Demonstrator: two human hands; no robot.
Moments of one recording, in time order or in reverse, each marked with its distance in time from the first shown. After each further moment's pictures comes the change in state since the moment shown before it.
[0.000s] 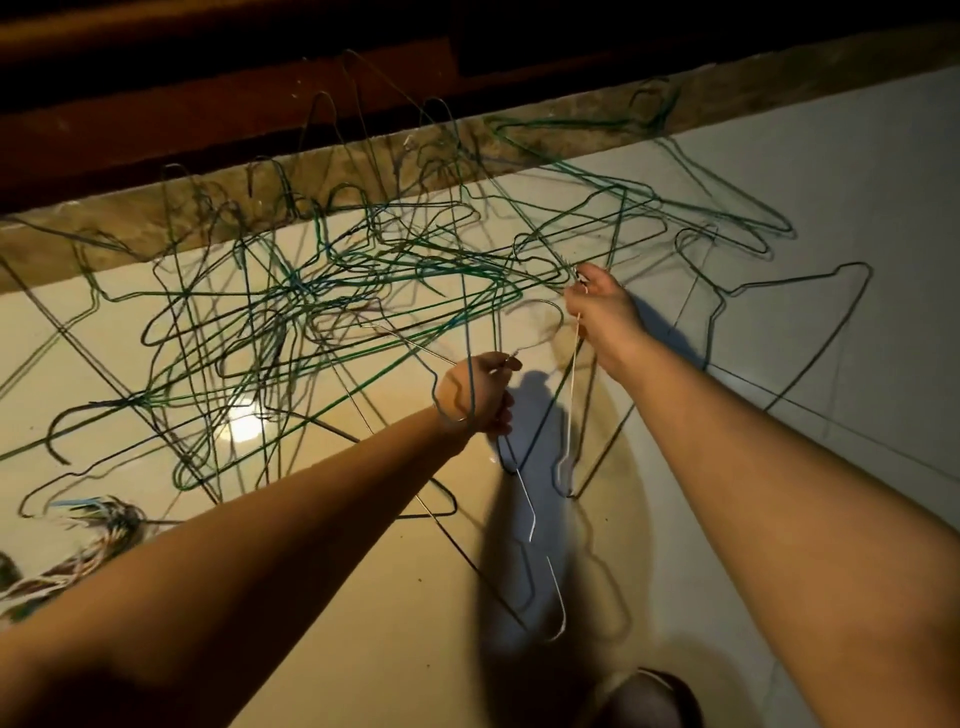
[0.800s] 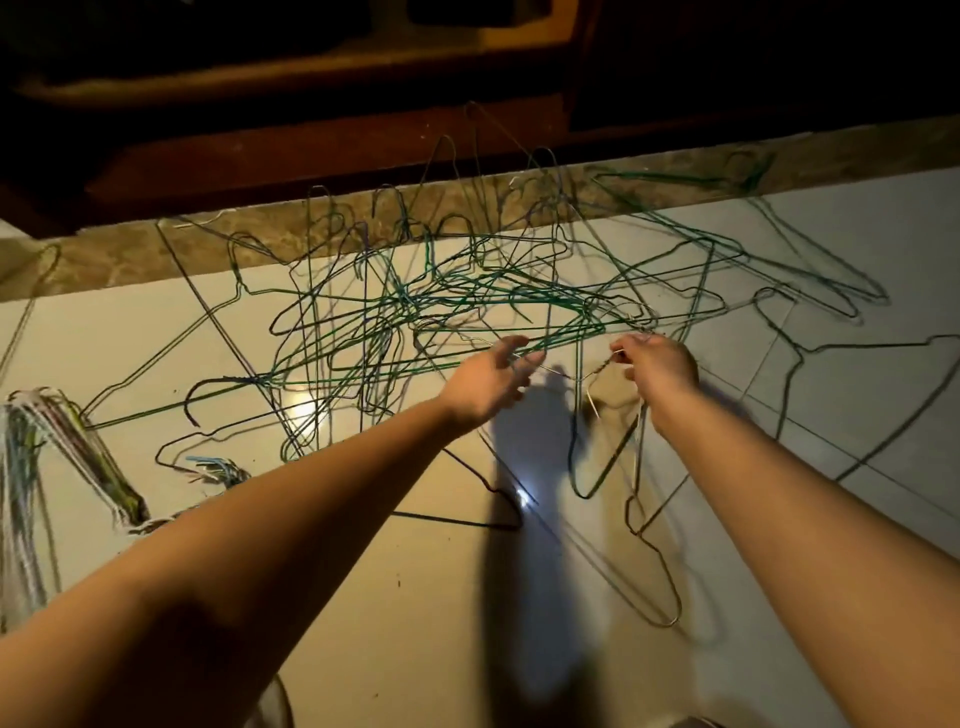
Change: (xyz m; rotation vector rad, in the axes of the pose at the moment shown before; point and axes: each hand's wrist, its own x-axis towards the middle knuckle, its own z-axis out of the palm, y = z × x) left_hand -0.013 0.000 -0.088 0.329 0.038 0.317; right_hand -0.057 -0.027 0.036 -0.188 0.074 0.079
